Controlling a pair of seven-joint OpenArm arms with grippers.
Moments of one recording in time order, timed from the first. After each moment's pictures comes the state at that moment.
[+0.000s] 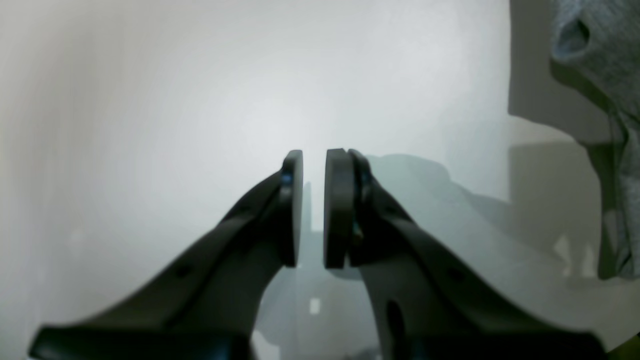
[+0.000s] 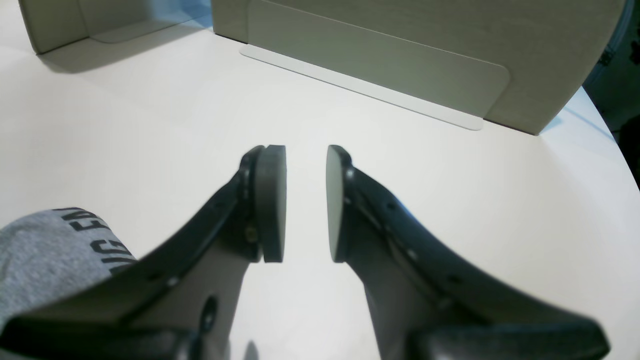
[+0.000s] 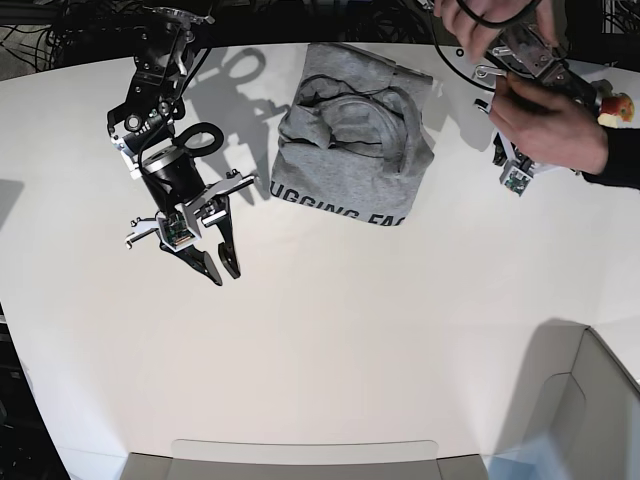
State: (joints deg) left arm 2.4 8.5 -48.4 108.1 17.0 -35.2 47.4; right arm -7.7 -6.6 15.4 108.4 -8.2 41.5 -9.6
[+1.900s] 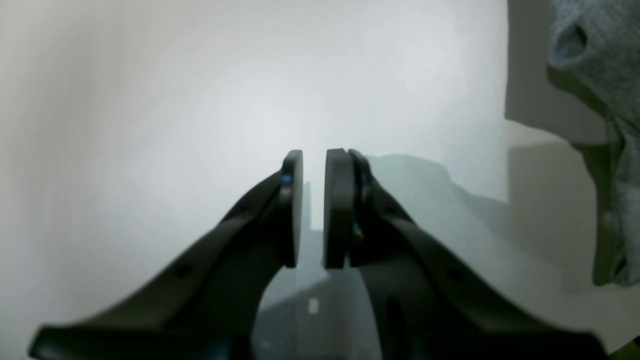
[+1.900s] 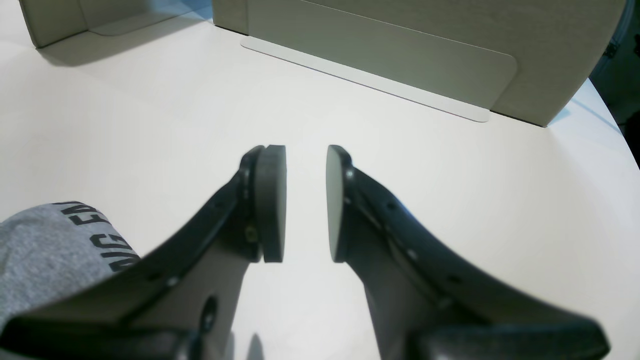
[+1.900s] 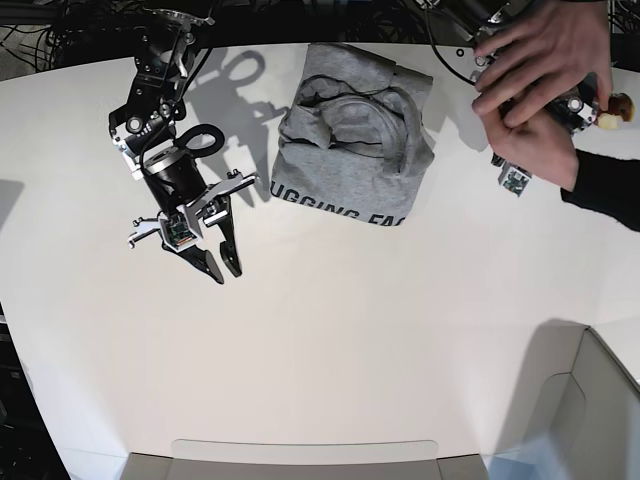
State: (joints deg) left arm 2.6 8.9 -48.3 108.1 17.2 -35.2 47.4; right arm -7.4 -6.5 15.4 107.2 -8.2 41.6 -9.8
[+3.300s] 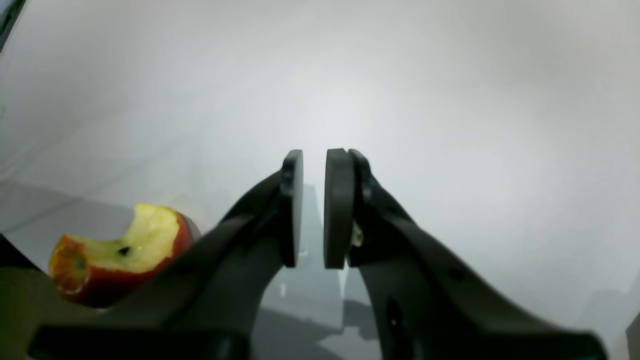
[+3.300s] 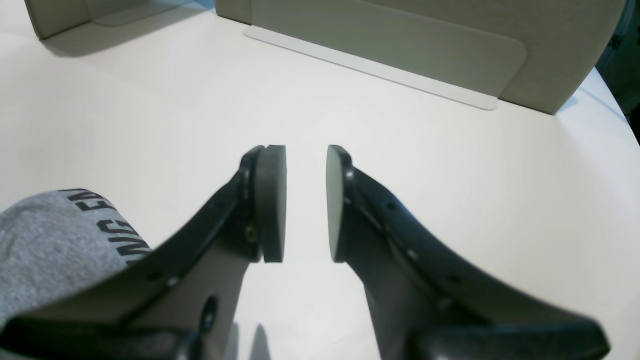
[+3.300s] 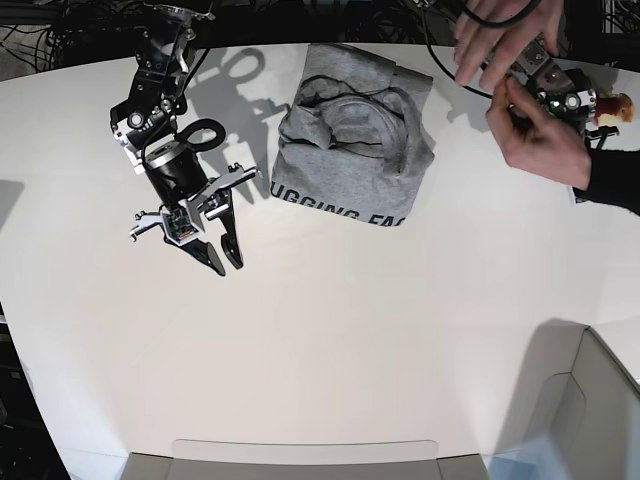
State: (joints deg) left arm 2.7 9.8 -48.3 108.2 15.9 -35.2 47.7; right arm -8.6 -6.4 15.4 106.7 -8.2 41.5 -9.6
